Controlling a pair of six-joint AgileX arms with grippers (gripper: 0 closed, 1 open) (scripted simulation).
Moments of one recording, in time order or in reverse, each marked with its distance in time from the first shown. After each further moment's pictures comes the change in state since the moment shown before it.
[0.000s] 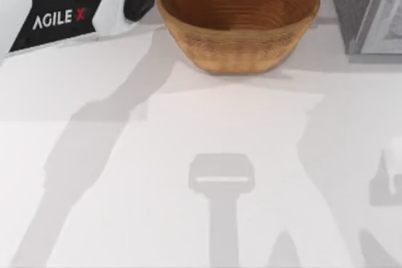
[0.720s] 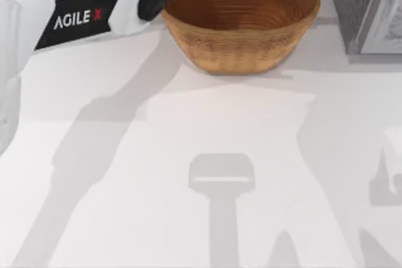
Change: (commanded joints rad) left arm -0.014 0.082 0.088 -0.006 -0.016 -0.003; right arm 0.000 0.000 0.000 0.000 0.000 0.000
